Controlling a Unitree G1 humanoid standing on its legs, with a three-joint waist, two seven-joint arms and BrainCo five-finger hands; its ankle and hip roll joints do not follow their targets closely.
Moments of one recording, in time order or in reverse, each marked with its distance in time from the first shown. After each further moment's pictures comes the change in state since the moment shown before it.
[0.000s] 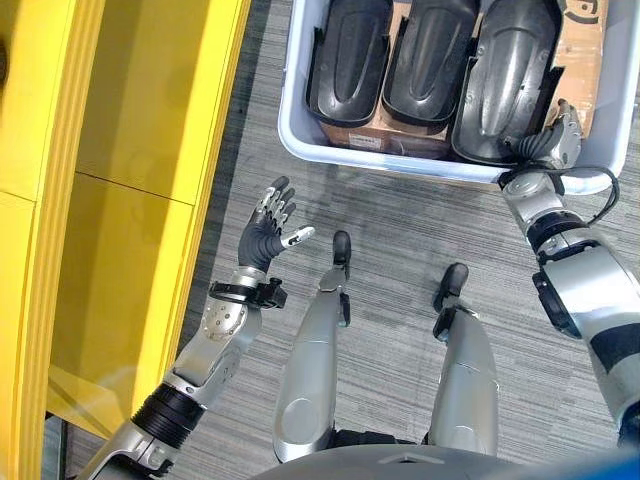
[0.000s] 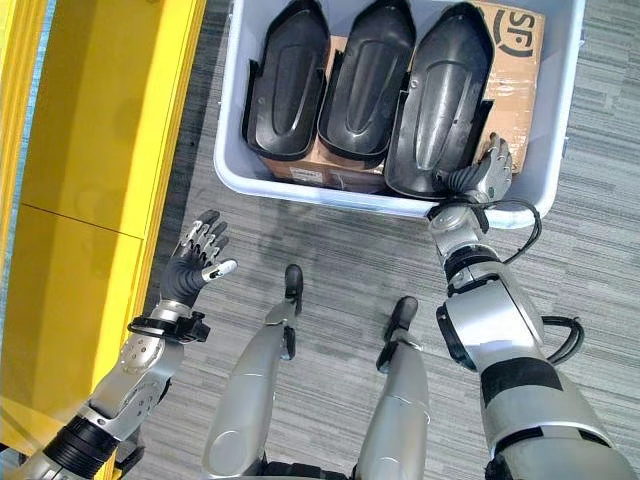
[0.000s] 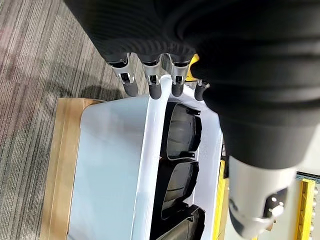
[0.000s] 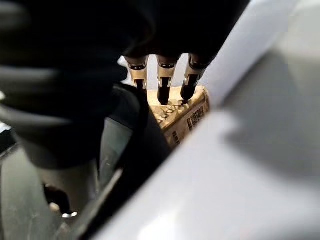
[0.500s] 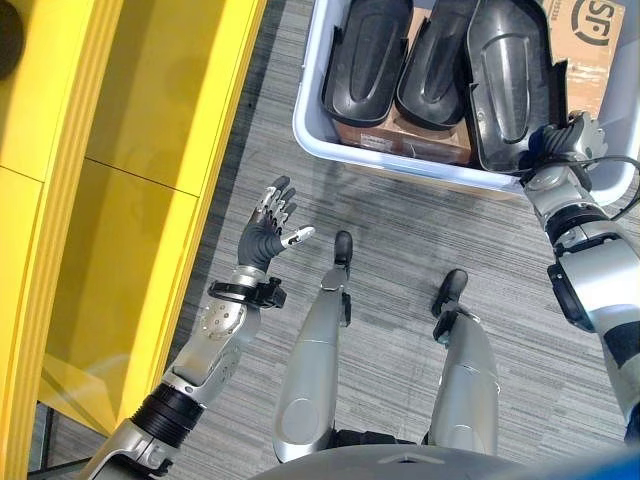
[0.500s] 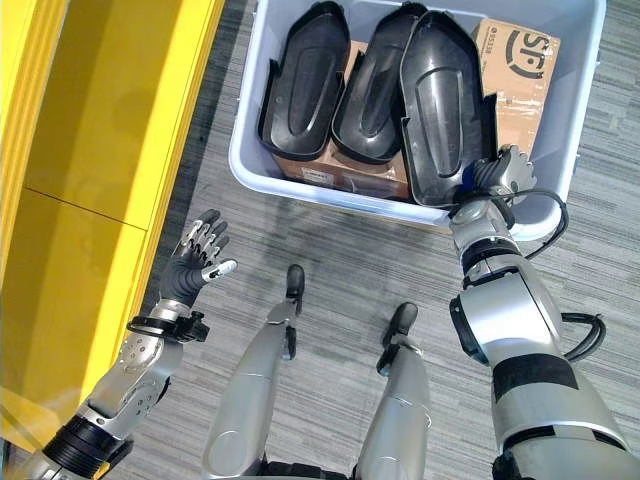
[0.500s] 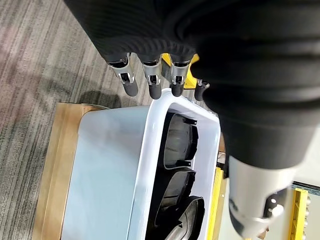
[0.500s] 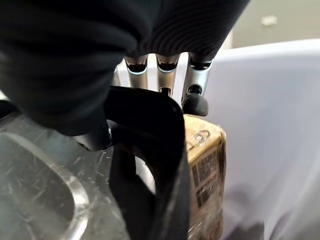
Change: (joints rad) left arm -0.001 0.001 0.008 0.000 0.001 0.008 -0.021; right arm -0.029 -0.063 -0.044 0.020 -0.073 0.082 0.057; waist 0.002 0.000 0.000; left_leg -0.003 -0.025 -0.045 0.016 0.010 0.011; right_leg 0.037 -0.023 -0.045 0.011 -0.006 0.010
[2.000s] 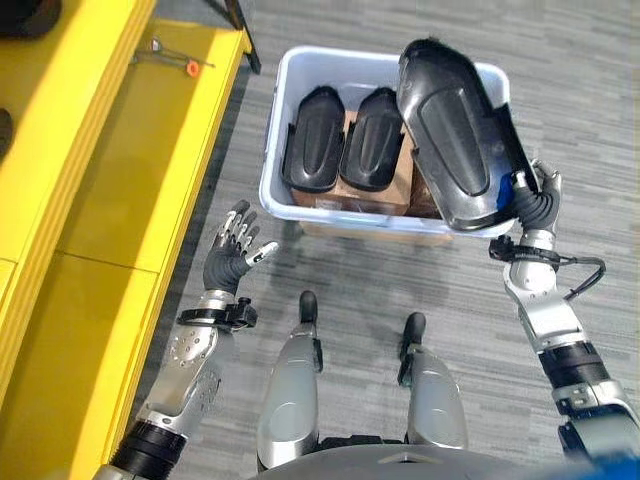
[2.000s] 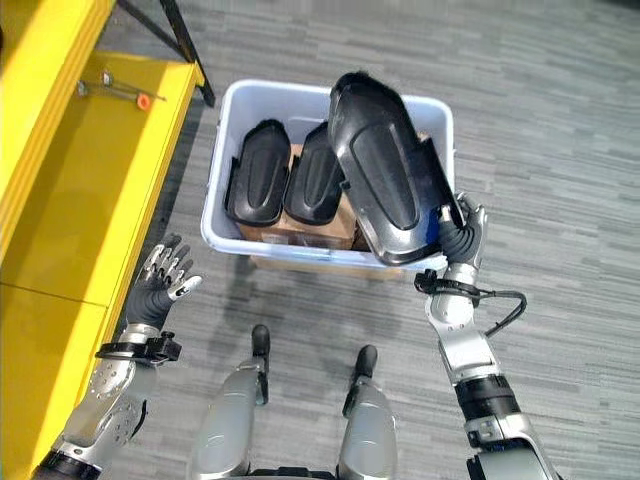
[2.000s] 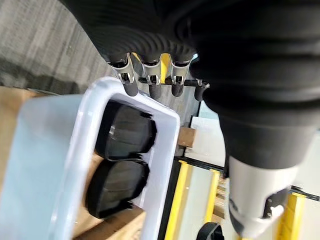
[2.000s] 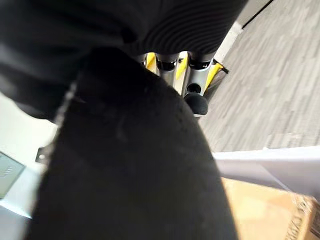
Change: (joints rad) left arm 0.223 -0.046 0.200 0.001 0.037 0.019 -0.038; right arm 0.967 0.084 -0.304 -1.284 0.014 -0.180 0.059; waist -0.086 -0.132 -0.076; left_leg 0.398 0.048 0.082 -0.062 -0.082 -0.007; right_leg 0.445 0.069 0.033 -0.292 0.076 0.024
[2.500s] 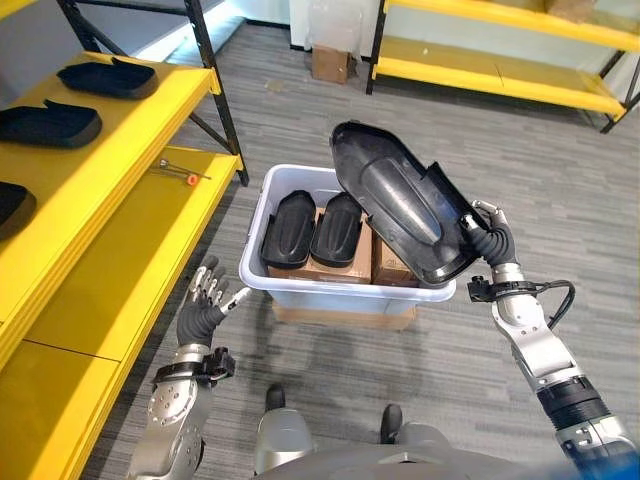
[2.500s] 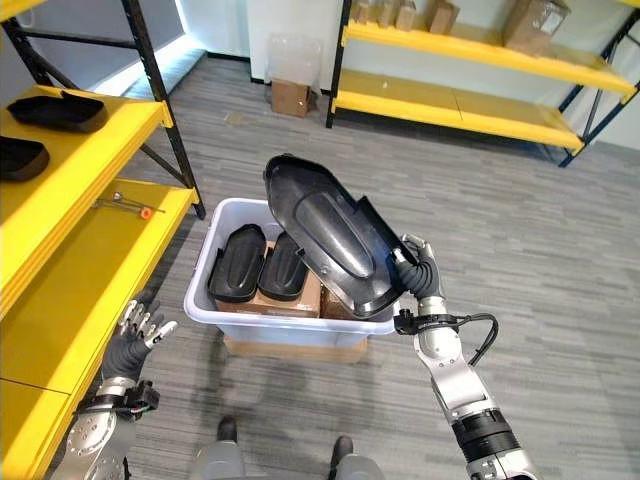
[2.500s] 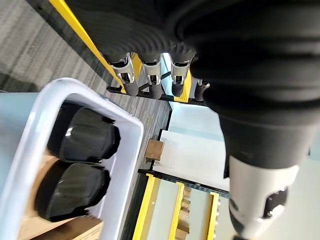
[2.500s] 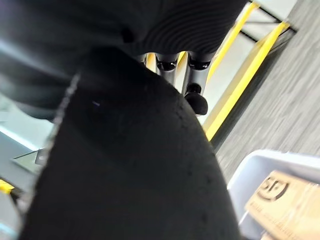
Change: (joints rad) left arm 0.228 -0.166 0.147 0.037 0.063 0.036 -0.043; right arm 0.092 -0.001 0.119 -0.042 0.092 -0.034 0.235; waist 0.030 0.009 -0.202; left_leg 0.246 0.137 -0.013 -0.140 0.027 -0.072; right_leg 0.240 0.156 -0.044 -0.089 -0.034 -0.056
